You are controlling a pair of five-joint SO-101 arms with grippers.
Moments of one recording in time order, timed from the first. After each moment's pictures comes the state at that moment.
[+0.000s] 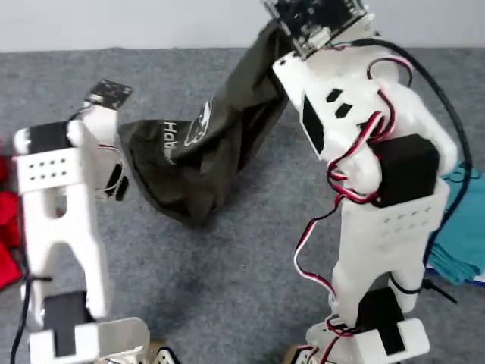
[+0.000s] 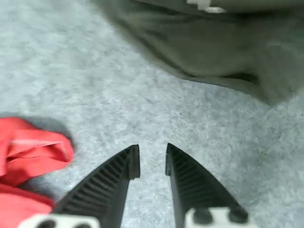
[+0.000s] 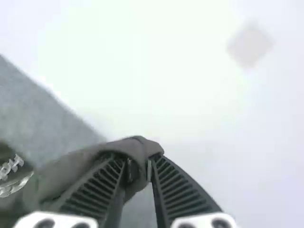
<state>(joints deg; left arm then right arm) -14.9 -7.6 1.7 99.0 -18.8 -20.0 -6.2 -51.5 75.3 32.2</state>
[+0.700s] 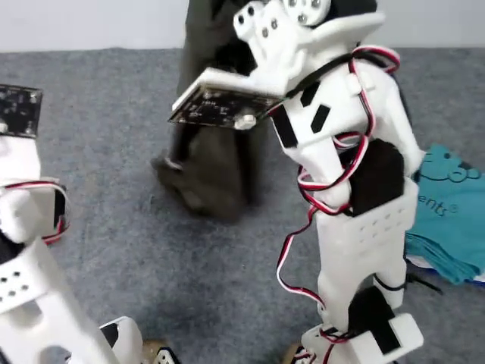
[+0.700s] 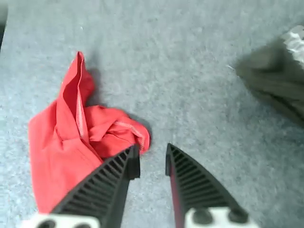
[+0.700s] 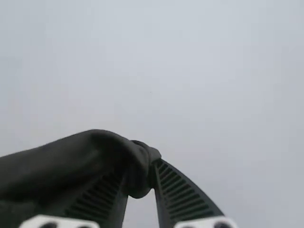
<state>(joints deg) -29.1 -37.4 5.4 98.2 -18.8 -28.4 -4.7 -51.5 34.8 69.1</state>
